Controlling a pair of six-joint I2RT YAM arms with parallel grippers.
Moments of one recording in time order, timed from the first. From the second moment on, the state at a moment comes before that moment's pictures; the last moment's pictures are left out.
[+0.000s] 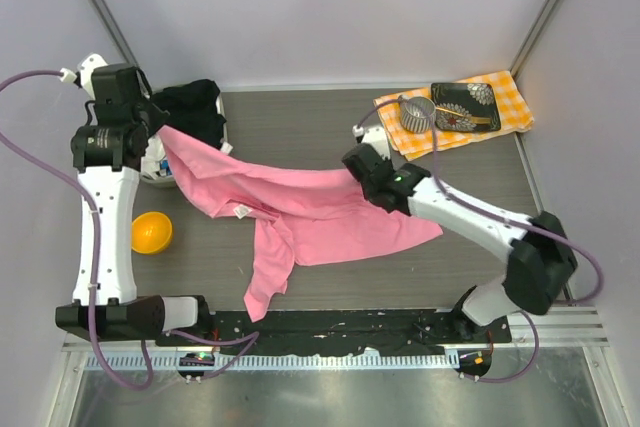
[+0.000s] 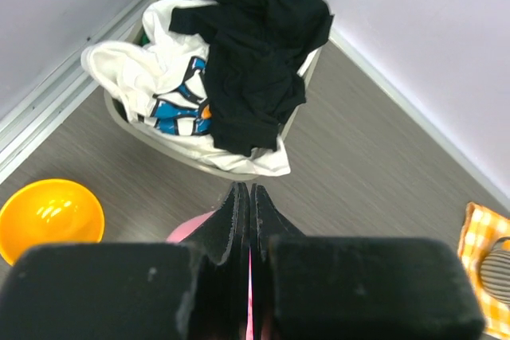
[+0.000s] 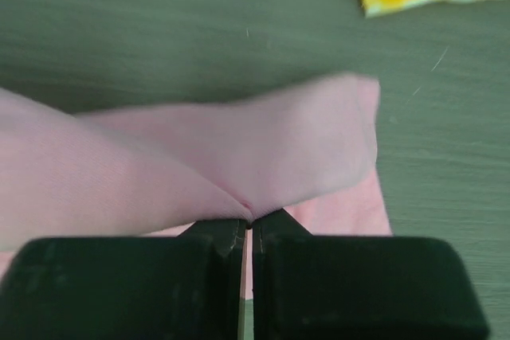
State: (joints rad) left arm 0.04 1.30 1.68 -0.93 -0.35 -0.60; right arm 0.78 1.54 1.10 -0.55 0.60 0.40
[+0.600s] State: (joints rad) left arm 0.04 1.06 2.10 -1.04 -0.12 -0.63; right arm 0.86 1.06 1.74 -0.95 0.38 0.30
